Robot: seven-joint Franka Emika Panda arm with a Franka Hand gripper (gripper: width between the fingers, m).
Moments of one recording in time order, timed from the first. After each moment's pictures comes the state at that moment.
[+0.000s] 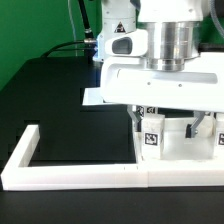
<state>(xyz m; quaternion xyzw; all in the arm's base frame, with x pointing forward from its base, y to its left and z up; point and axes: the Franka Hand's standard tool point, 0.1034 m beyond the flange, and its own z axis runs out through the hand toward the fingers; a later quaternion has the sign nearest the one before) 0.672 0.006 0.069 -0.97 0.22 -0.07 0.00</state>
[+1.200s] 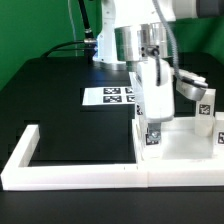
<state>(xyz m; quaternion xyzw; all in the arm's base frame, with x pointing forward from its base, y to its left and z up) 0.666 -0.008 0.065 -0.66 0.74 -0.05 0.10</state>
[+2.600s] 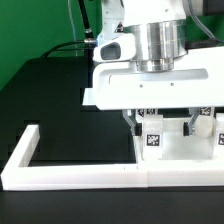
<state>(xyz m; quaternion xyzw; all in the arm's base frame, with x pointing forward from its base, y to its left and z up) 0.672 0.005 0.068 -0.98 0.17 -0.09 0.05</state>
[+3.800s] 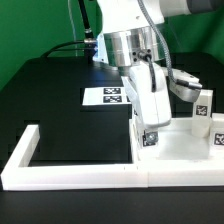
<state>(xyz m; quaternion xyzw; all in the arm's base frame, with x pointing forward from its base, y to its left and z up) 0.666 -0.013 0.063 -0.70 0.70 -0.01 0.10</state>
